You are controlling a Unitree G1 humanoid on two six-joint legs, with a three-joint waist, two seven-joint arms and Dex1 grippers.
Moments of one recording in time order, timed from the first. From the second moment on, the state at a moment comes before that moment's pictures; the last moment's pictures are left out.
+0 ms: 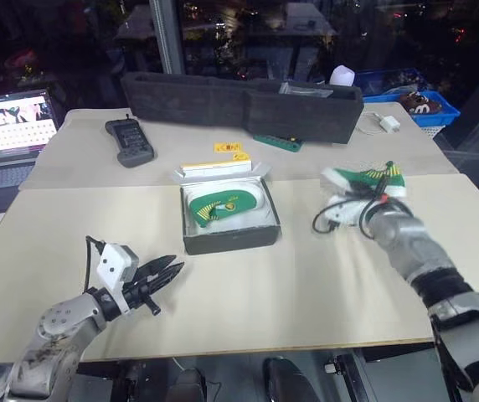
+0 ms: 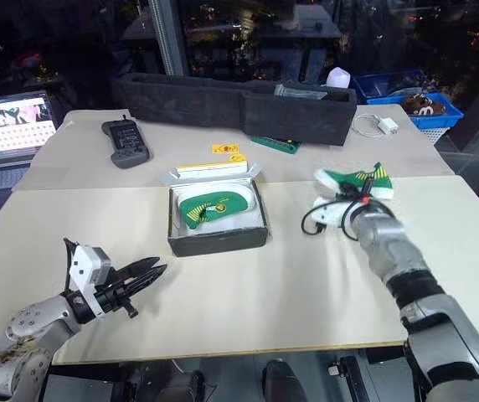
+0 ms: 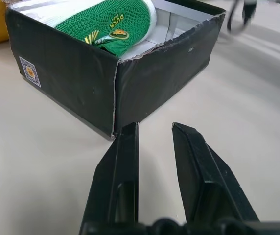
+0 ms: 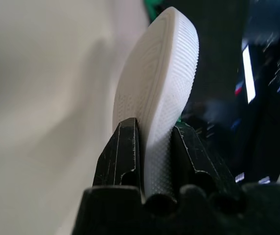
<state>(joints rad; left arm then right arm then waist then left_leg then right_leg) 0.10 0.58 0.19 -0.40 -0.51 0.38 -0.72 -0.68 -0.70 0.43 0.56 -0.72 -0.02 0.04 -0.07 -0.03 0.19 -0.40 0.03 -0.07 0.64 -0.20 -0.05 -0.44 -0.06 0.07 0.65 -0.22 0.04</state>
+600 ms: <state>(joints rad) 0.09 0.58 0.20 -0.39 -0.51 0.39 -0.72 -0.53 -0.60 0.18 0.18 -0.31 0.29 0.58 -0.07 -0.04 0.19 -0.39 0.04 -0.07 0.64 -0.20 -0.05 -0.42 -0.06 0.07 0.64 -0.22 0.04</state>
